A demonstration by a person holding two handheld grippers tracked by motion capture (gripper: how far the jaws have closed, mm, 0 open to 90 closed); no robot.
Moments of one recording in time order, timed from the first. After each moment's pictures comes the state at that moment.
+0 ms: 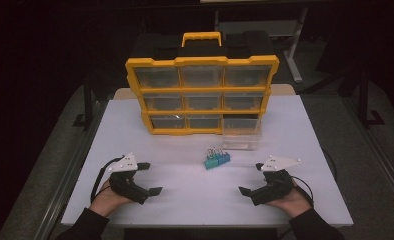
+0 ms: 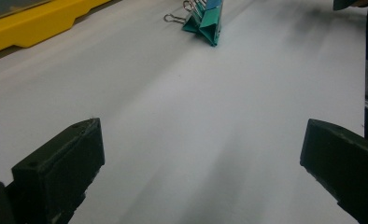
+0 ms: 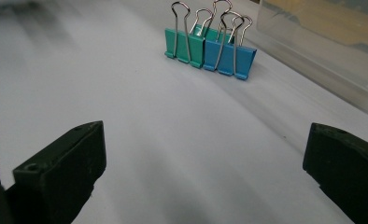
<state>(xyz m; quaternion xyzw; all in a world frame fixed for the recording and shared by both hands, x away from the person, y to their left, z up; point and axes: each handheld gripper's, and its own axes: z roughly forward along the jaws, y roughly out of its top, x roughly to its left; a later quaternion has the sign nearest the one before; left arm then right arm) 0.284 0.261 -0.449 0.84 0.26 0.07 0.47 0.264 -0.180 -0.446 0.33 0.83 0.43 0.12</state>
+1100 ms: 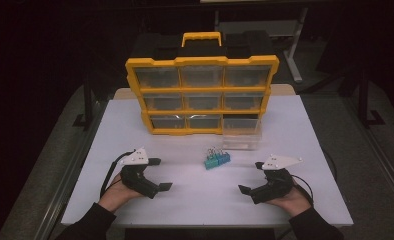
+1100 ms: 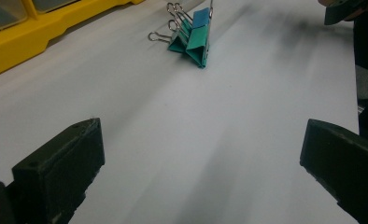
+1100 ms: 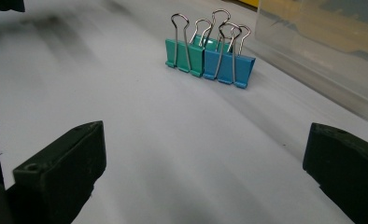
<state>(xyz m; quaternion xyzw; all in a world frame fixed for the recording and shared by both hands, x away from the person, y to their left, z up) 0.300 0.234 -0.443 0.84 0.24 0.05 0.48 0.266 -0.181 -0.444 0.33 0.82 0.45 0.11</state>
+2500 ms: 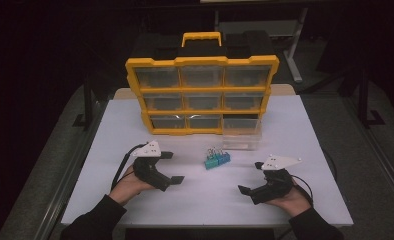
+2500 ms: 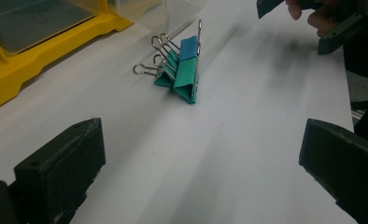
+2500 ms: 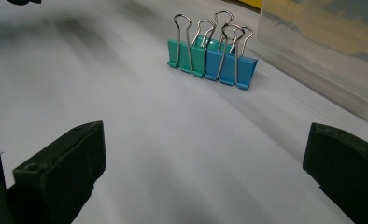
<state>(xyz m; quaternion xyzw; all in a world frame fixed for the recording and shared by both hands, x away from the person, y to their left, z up) 0.317 0.203 -0.434 0.84 0.22 0.03 0.49 0.265 -0.180 -0.444 0.33 0.83 0.44 0.11</state>
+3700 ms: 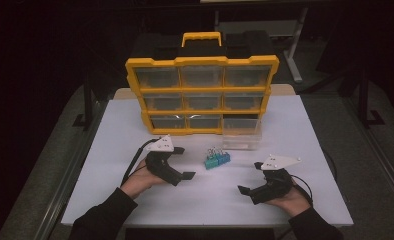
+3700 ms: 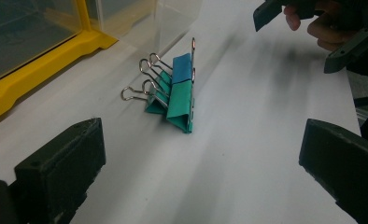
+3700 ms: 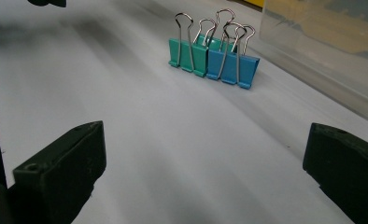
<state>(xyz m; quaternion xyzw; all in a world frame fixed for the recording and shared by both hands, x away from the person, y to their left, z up) 0.333 0.171 -0.433 0.85 0.20 0.03 0.49 0.266 -0.179 -0.445 0.33 0.83 0.44 0.11</state>
